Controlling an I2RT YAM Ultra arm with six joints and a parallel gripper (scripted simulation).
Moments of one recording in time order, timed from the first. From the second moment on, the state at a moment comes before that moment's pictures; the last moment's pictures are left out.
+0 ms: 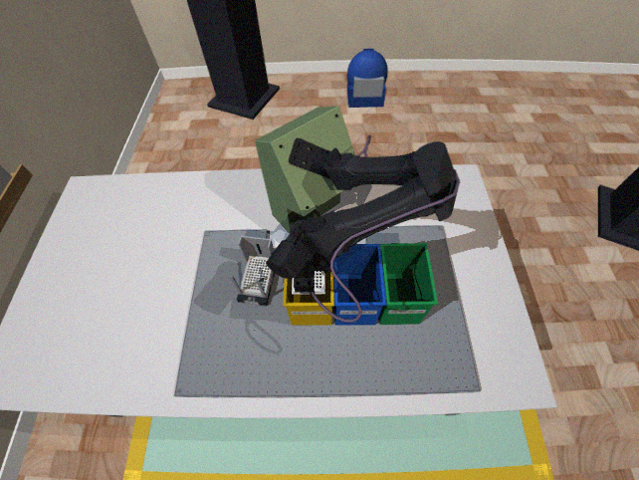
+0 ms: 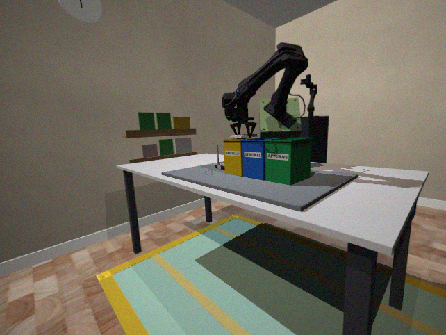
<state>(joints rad) -0.55 1.36 0.68 -0.61 -0.99 -0.53</state>
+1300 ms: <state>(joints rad) -0.47 1.37 0.64 -0.42 -0.96 -0.38</state>
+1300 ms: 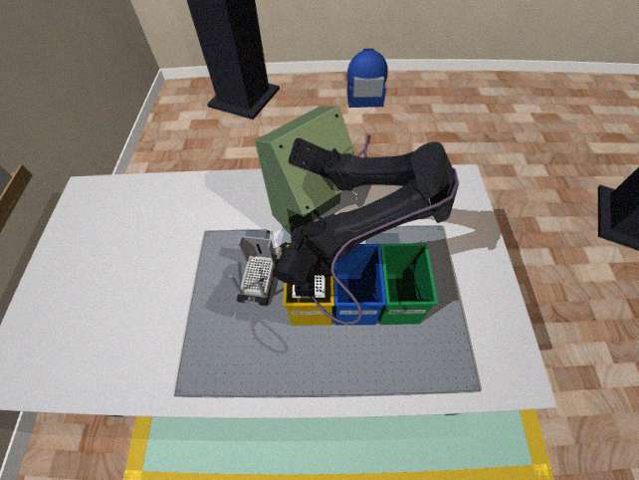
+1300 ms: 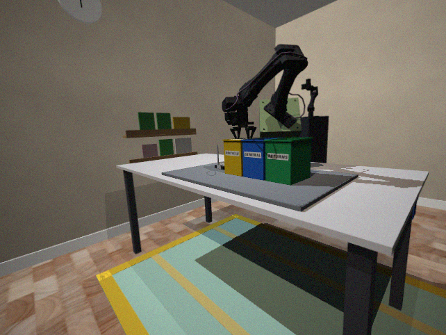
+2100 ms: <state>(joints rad) -0.45 1.38 0.62 -0.35 -0.95 -0.34</state>
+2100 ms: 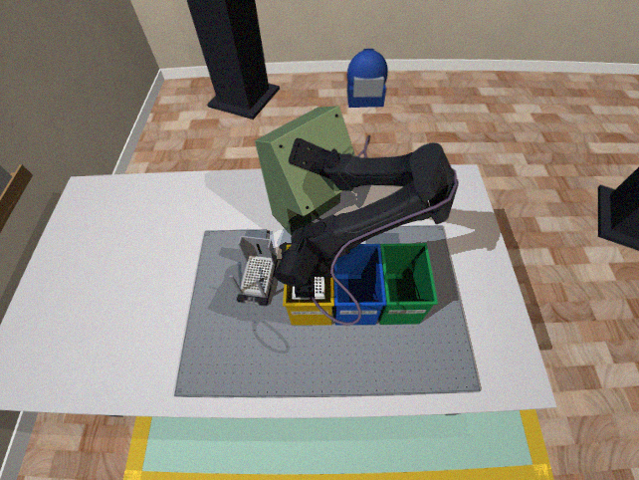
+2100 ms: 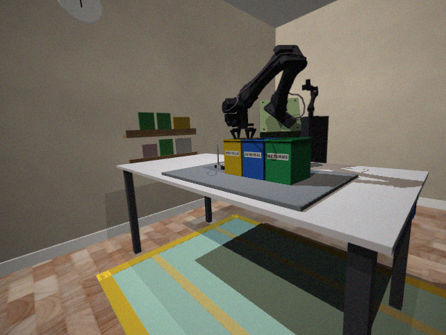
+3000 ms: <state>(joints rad) -0.44 1.38 0.62 -0.35 -0.95 -0.33</state>
